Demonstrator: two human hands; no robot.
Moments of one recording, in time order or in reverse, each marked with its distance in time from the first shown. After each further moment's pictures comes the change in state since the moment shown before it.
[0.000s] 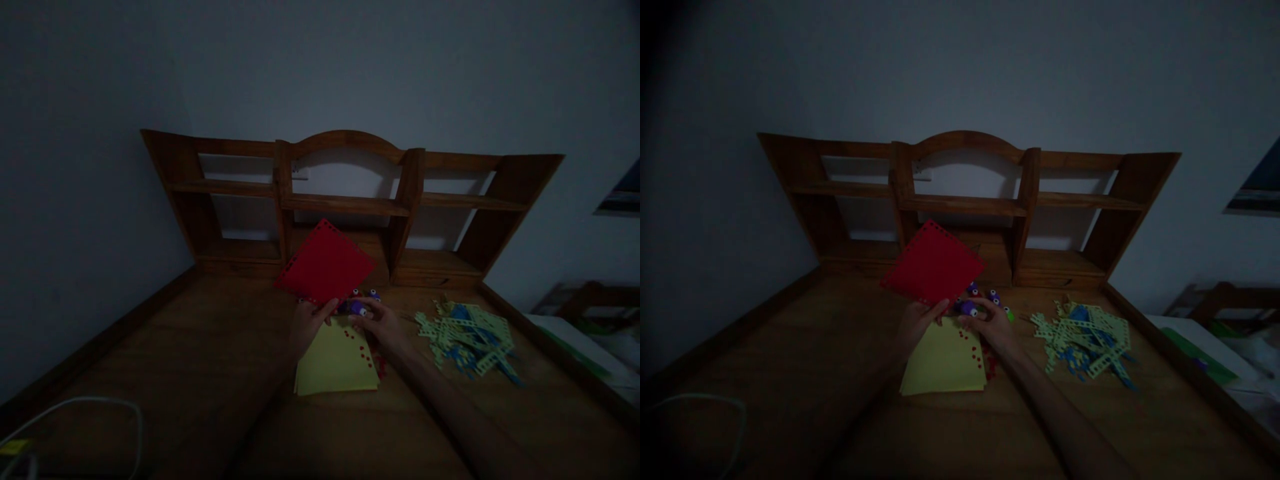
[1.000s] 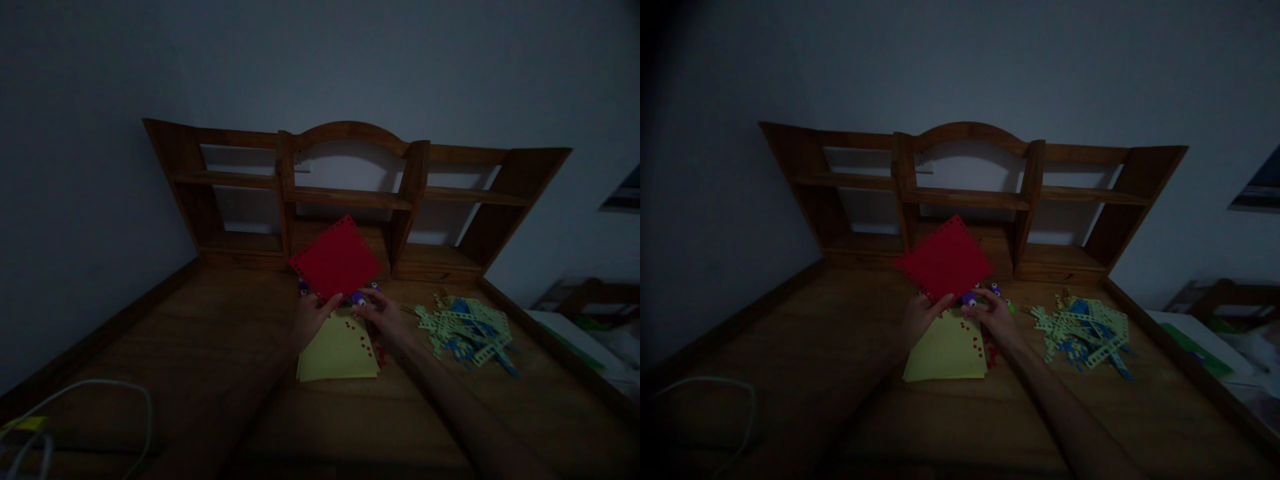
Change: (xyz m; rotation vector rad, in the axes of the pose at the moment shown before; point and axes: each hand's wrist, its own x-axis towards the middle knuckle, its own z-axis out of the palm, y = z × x) left_hand -0.003 -0.013 0.005 0.070 0.044 0.043; right_hand 0.003 0.009 -0.008 0.007 -0.040 -0.034
